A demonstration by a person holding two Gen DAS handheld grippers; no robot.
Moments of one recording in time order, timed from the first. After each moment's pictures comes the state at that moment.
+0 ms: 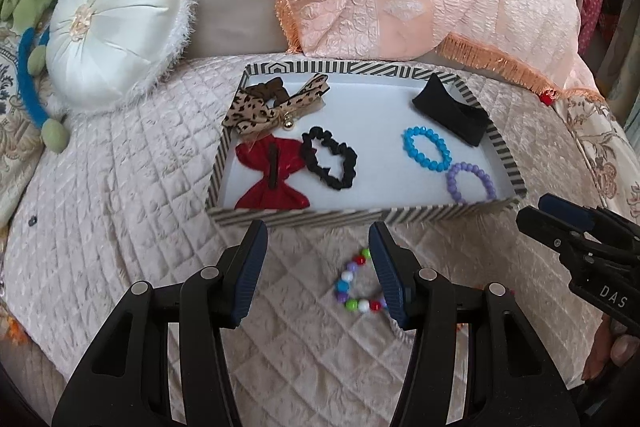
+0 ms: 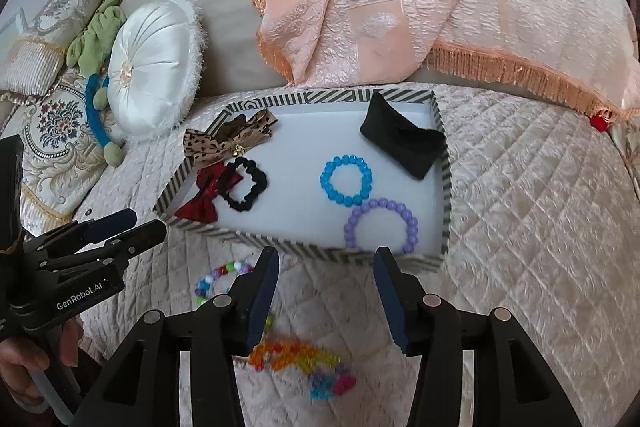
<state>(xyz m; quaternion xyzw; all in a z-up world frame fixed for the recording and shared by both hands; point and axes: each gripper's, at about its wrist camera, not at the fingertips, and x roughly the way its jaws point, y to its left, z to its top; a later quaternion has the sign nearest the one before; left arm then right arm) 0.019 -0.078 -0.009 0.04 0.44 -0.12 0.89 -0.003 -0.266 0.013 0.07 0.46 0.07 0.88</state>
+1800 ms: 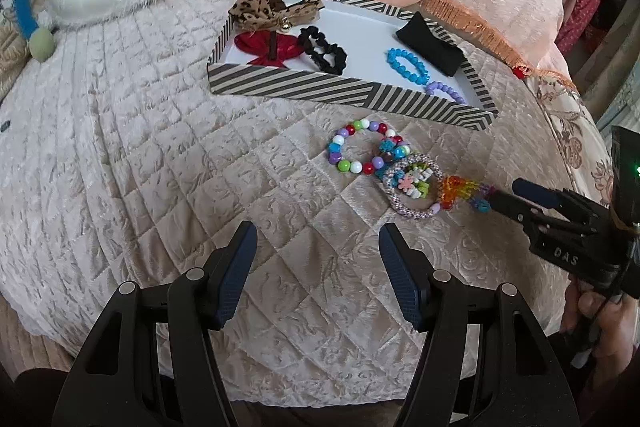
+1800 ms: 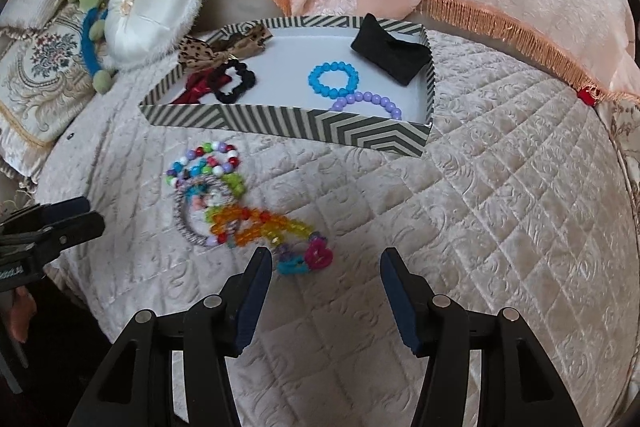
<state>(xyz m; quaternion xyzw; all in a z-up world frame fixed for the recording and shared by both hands) -0.045 -0.038 -0.052 -0.03 0.51 -0.16 0.84 -0.052 -0.265 -0.035 0.01 0.52 0.05 0.86</state>
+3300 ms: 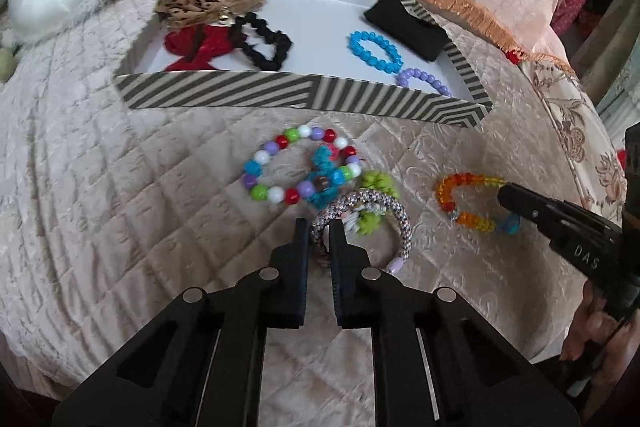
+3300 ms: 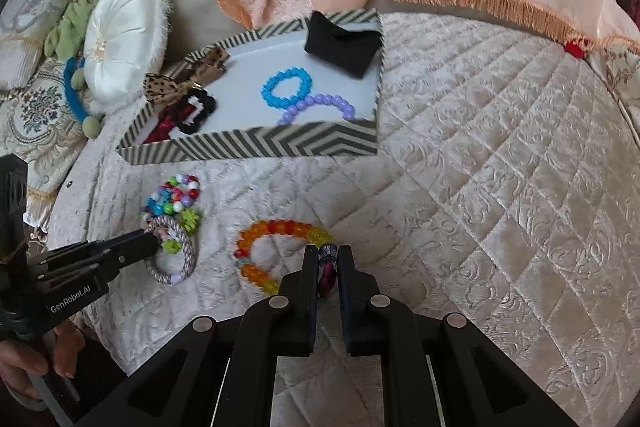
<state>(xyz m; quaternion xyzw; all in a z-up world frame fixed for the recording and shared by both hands) -0.019 -0.098 -0.074 -0.02 0.51 -0.18 0.84 -0.049 -0.307 -0.038 0.10 0.50 0.05 0.86</state>
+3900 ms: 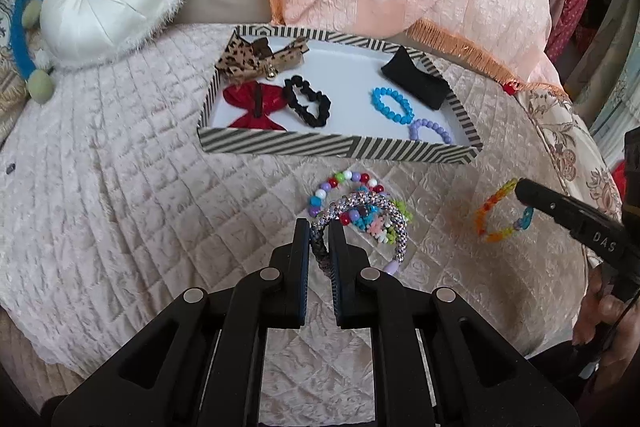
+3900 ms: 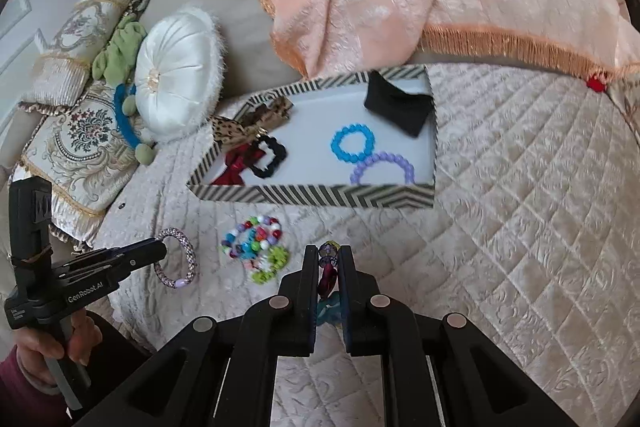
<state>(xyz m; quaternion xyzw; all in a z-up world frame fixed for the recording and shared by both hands) -0.033 -0.050 -0.017 -0.01 0.46 -0.17 0.87 -0.056 -0.283 0.018 0.12 0.44 0.11 0.88</state>
